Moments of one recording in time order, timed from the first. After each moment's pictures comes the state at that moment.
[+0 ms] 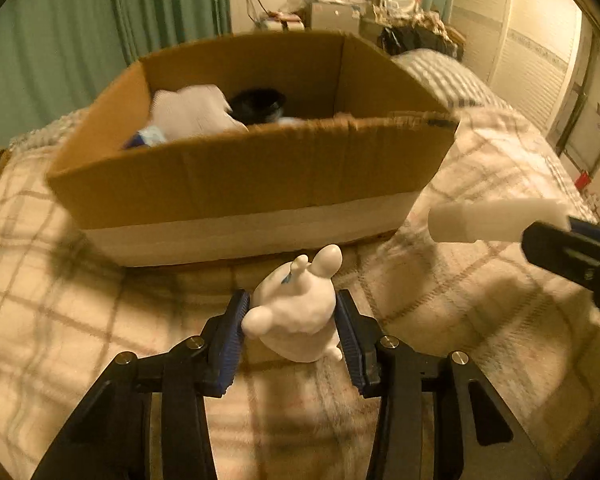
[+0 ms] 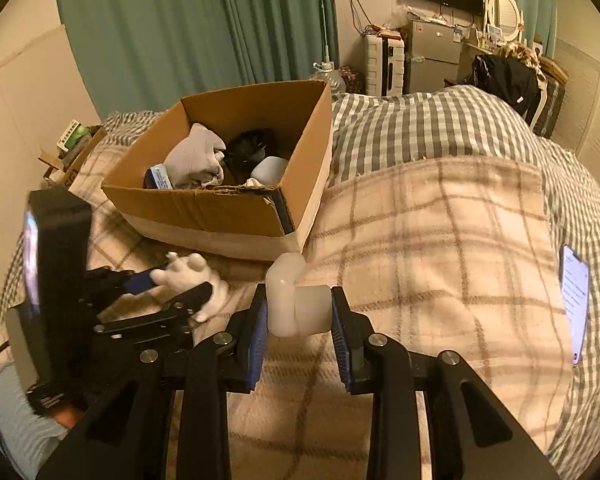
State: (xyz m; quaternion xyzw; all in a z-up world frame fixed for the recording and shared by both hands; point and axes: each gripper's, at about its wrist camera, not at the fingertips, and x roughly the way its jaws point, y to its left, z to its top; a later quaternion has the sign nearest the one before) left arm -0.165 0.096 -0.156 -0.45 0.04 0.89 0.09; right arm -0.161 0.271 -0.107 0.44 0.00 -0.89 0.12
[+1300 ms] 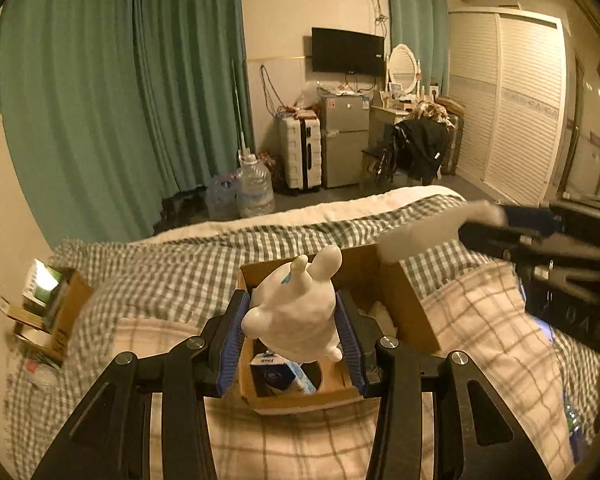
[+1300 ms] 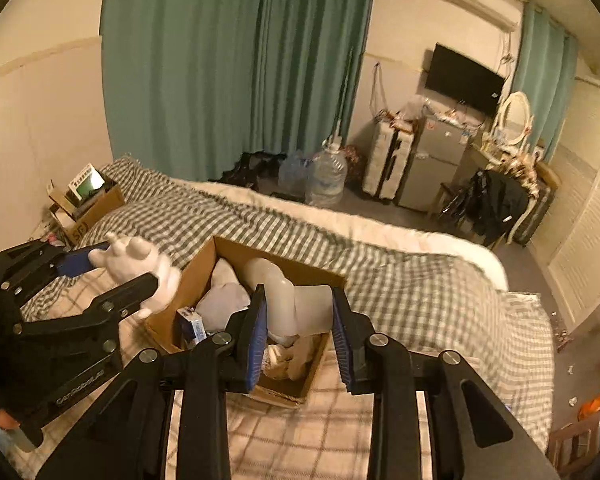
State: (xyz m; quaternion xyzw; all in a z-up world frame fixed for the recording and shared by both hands) left arm -0.201 0.040 0.024 -0.32 0.05 0.94 0.08; right arm -0.224 0.193 0.065 0.33 0.11 -0.93 0.13
